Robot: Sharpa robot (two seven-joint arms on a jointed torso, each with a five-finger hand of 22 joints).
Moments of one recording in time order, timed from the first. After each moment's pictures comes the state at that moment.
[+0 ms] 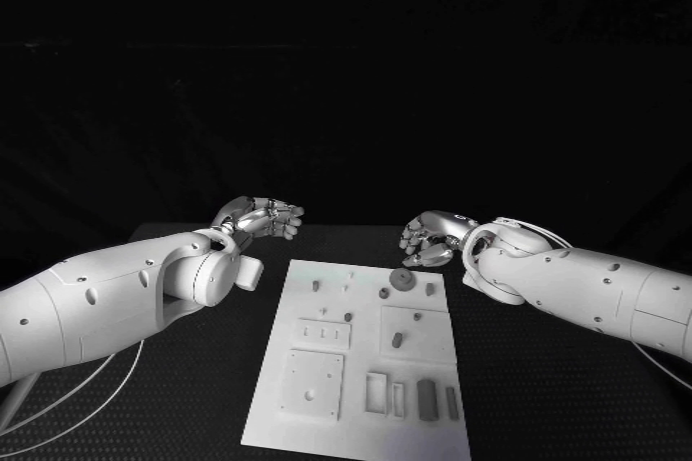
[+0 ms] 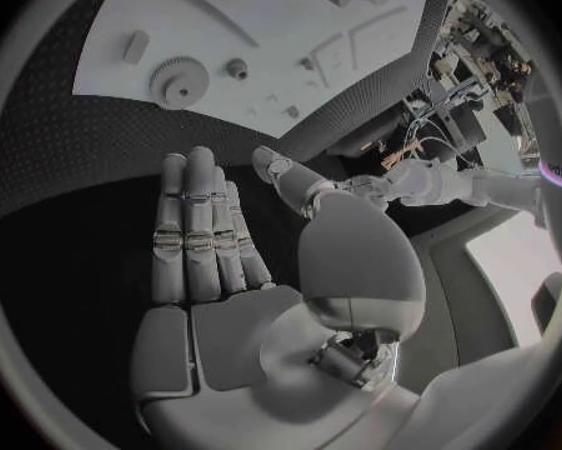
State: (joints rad) left arm 1.29 -0.75 -0.13 1.30 -0.12 -0.36 0.23; left_hand 1.09 -0.09 0.49 -0.22 0.08 0.79 0.17 0.41 0.46 1.16 0.10 0.23 0.14 0.99 0.08 0.54 0.55 0.07 0.81 -0.01 0.40 1.31; right arm 1.26 -0.64 -0.14 1.15 -1.30 -0.27 0.05; right_hand 1.10 -0.19 0.65 -0.25 0.15 0.83 0.17 0.38 0.40 1.16 0.12 0.09 0.13 1.24 0.01 0.55 0.77 0.24 1.10 0.10 0.35 1.25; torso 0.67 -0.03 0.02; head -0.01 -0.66
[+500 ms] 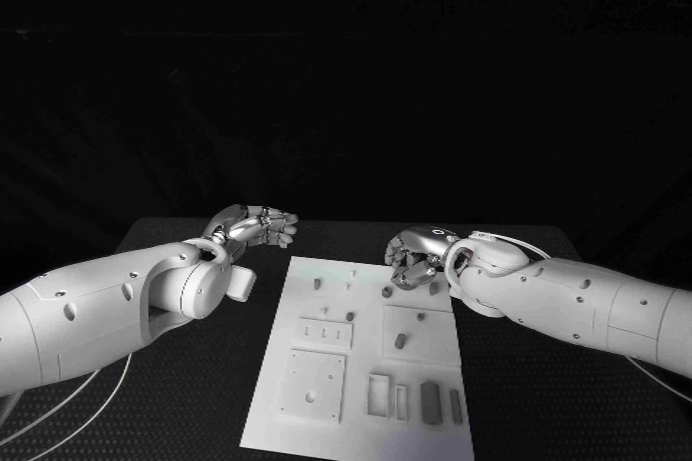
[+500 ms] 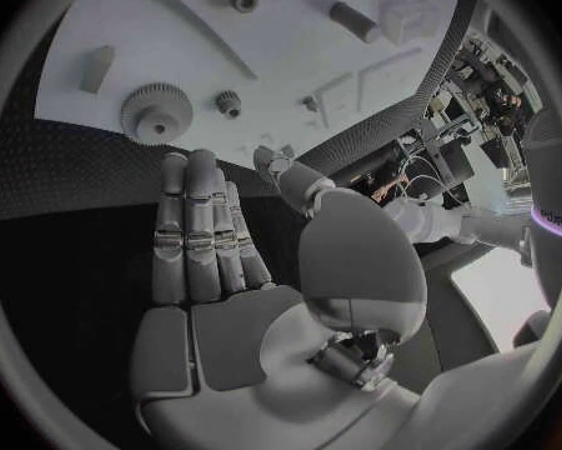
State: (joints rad) left arm 1.29 -0.78 -0.13 1.36 -0.12 -0.36 0.23; left_hand 1.08 -0.10 0.49 -0.22 0.08 0.79 0.17 0.40 0.46 1.16 0.10 0.22 0.13 0.99 0.08 0.54 0.55 0.06 0.81 -0.01 0.41 1.31; right arm 1.23 -0.61 -0.14 1.15 -1.45 -0.27 0.04; right_hand 1.11 -0.21 0.67 -0.23 0.12 0.83 0.17 0.37 0.40 1.16 0.12 0.07 0.12 1.26 0.01 0.56 0.82 0.24 1.12 0.08 0.37 1.27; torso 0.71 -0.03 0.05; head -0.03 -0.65
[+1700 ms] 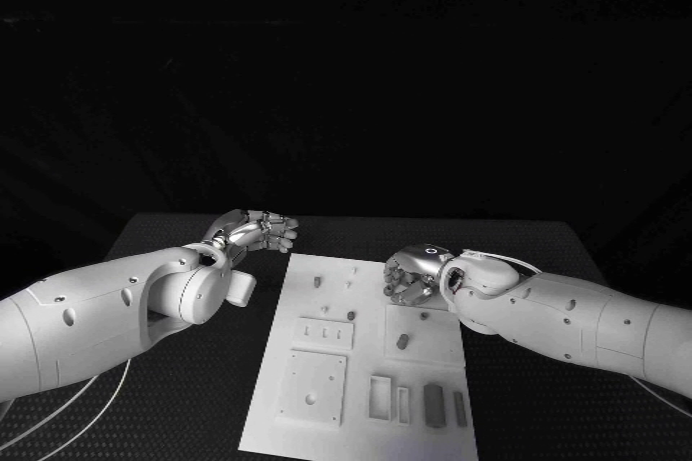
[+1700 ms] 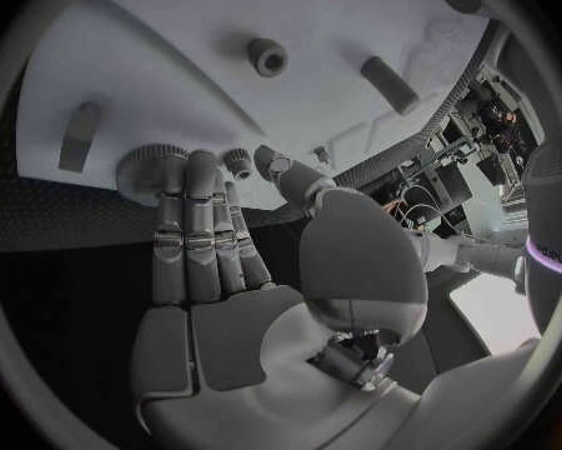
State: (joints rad) left arm 1.29 -0.78 -0.13 1.36 -0.12 -0.35 0.23; left_hand 1.07 -0.10 0.49 -0.22 0.08 0.79 0.18 0.39 0.46 1.15 0.11 0.22 0.13 0.99 0.08 0.54 0.55 0.05 0.81 -0.02 0.41 1.31; right arm 1.19 -0.58 -0.16 1.12 -1.56 -0.27 0.02; right_hand 1.11 -0.22 0.68 -0.22 0.09 0.84 0.16 0.37 0.40 1.16 0.12 0.07 0.10 1.26 0.01 0.56 0.85 0.24 1.12 0.08 0.38 1.29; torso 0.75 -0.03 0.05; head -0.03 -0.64
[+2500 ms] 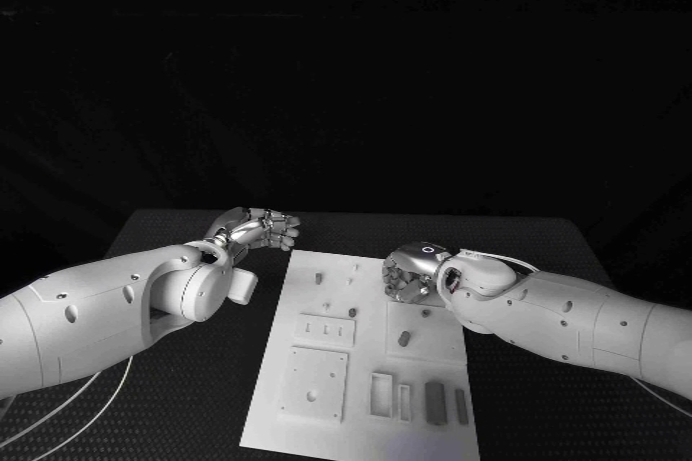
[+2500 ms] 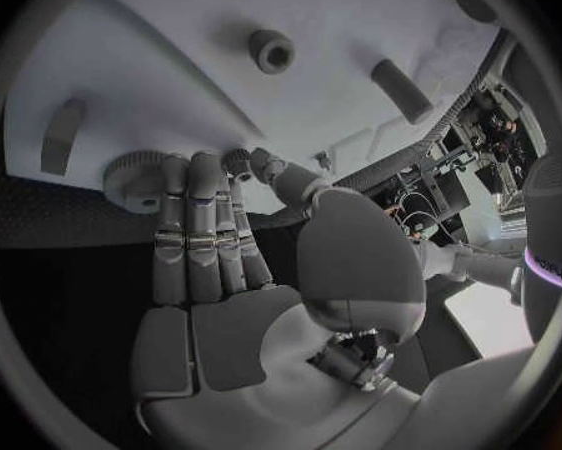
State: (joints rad) left arm 1.29 -0.78 -0.13 1.36 -0.12 -0.35 0.23; left_hand 1.07 -0.10 0.49 -0.22 0.08 0.79 0.18 0.39 0.45 1.15 0.11 0.22 0.13 0.99 0.08 0.54 0.55 0.05 0.81 -0.02 0.41 1.31; right arm 1.19 -0.57 -0.16 1.12 -1.61 -0.29 0.01; right_hand 1.14 -0.19 0.74 -0.24 0.06 0.92 0.14 0.39 0.41 1.27 0.08 0.09 0.14 1.31 -0.03 0.60 0.92 0.25 1.16 0.06 0.44 1.31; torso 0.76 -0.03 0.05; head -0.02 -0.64
